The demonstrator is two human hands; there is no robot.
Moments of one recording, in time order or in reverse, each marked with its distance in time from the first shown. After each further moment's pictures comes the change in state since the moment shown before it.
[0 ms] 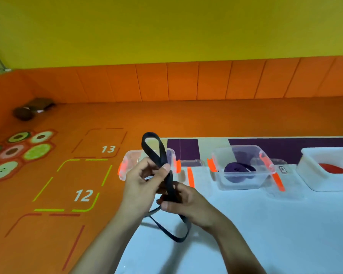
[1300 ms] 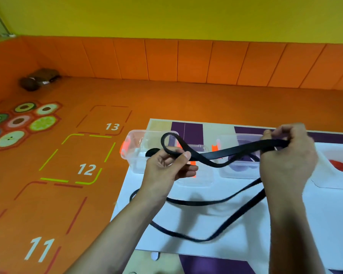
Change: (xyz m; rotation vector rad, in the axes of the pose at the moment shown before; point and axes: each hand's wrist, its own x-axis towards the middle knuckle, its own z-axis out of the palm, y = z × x) left_hand 0.000 -0.014 0.039 -0.407 0.005 -0.289; right_hand -0.037 -0.057 -0.103 -0.838 1.373 -0.276
